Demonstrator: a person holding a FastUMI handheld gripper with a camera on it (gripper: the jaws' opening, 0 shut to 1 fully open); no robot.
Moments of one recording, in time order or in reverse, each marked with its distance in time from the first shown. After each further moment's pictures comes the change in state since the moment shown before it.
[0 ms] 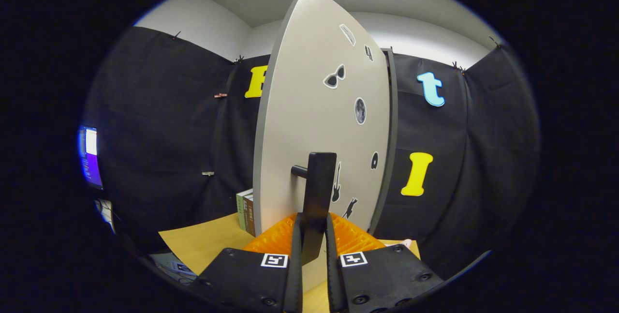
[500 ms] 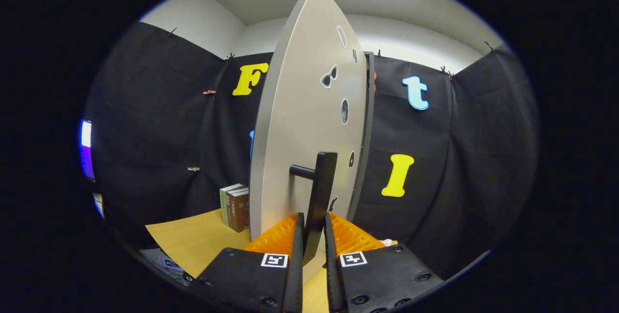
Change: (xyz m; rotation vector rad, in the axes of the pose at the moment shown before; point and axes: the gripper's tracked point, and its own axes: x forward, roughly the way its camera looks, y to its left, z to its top) arm -0.016 -0.027 -0.002 0.000 0.000 -0.064
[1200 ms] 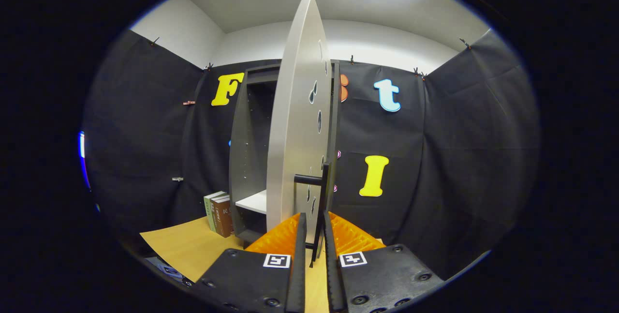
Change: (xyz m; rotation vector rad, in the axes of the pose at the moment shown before) arm -0.014 -0.008 0.010 0.031 -0.052 -0.141
